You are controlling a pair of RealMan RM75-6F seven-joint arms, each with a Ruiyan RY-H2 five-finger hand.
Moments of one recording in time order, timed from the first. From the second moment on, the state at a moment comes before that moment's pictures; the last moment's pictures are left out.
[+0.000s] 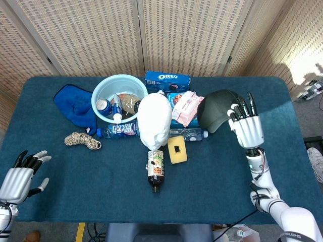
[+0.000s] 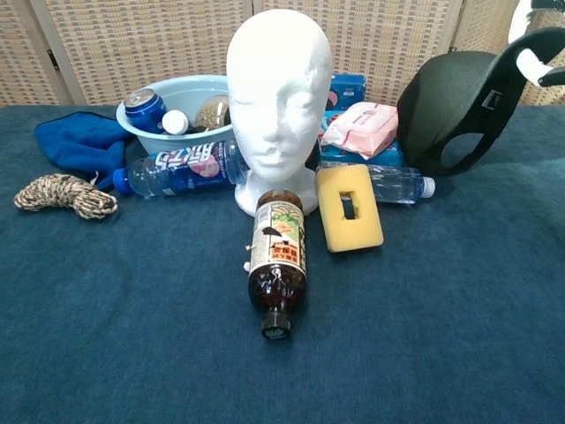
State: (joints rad) left arm -0.15 -1.09 -0.02 -1.66 1.50 1.41 0.08; right arm 0.61 -1.82 0.17 -0.52 -1.49 1.68 -0.01
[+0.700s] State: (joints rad) left arm -0.15 -1.10 -0.01 -1.64 1.51 1.40 0.07; right arm 0.39 -1.73 0.08 -0.97 -1.52 1.72 -0.16
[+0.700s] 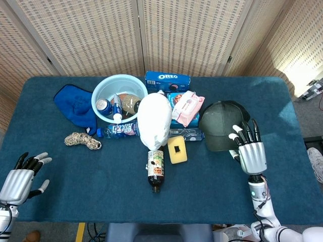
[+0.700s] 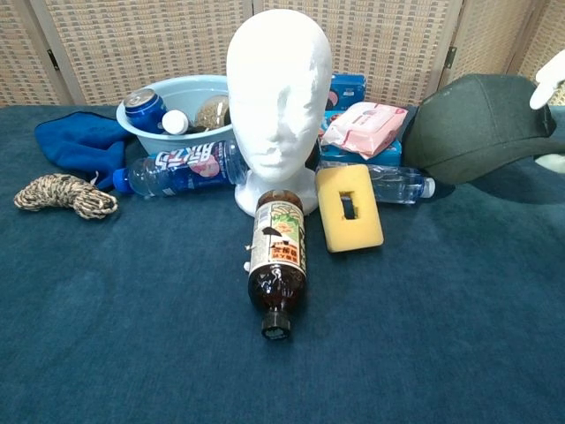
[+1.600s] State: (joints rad) left arm -0.15 -1.10 -0.01 -1.66 1.51 1.40 0.09; right arm 0.39 -1.78 0.10 -1.06 -1.46 1.41 -0.17
